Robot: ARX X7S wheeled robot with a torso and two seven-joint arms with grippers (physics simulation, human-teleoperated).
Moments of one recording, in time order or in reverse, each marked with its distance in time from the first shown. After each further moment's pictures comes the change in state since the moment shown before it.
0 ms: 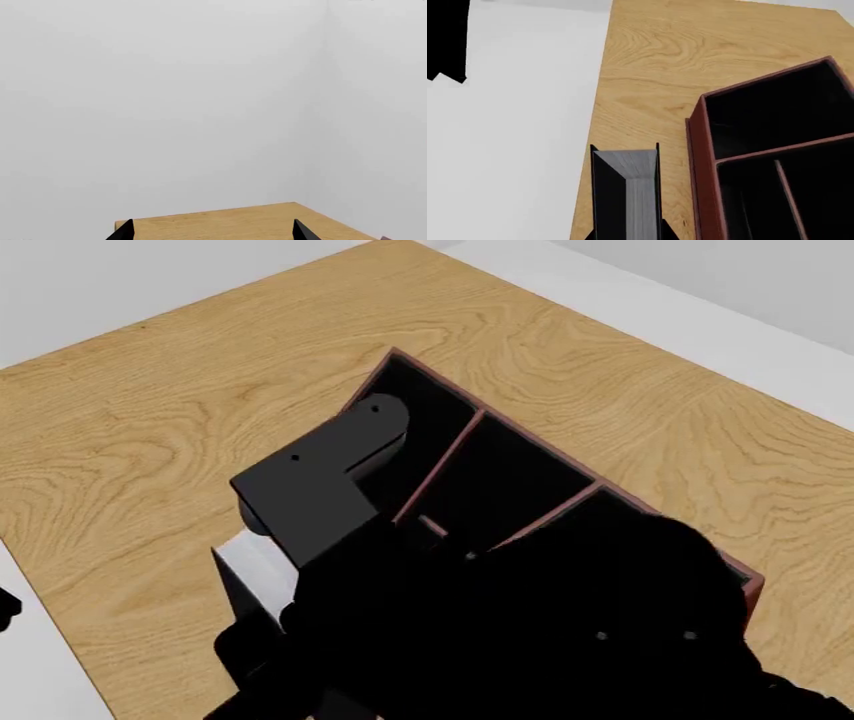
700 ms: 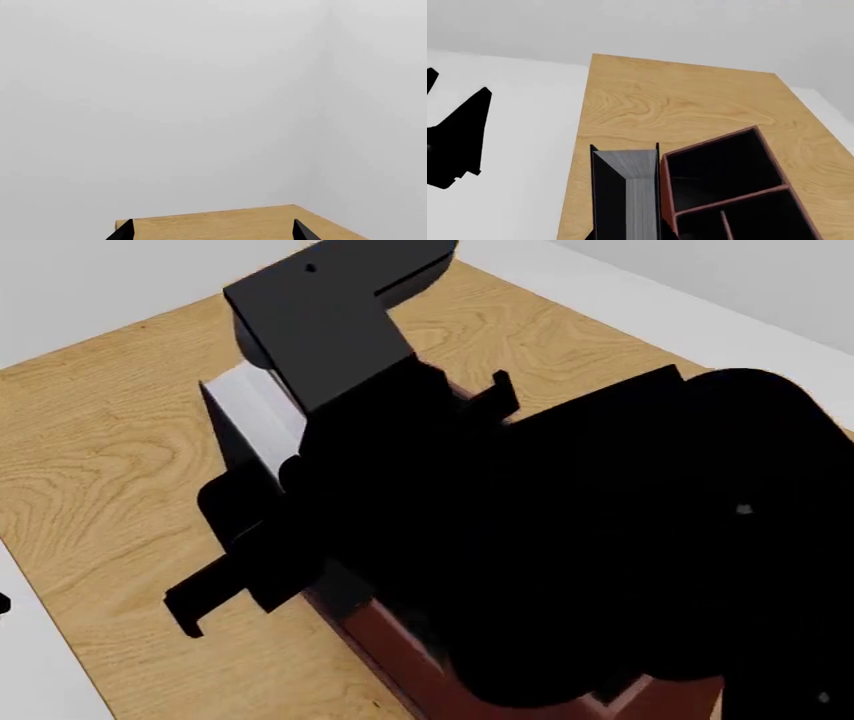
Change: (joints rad) left arm 0.005 -0.011 -0.014 0.020 -0.029 -0.009 -0.011; right arm 0.239 0.038 0.053 0.022 0.232 -0.028 0.184
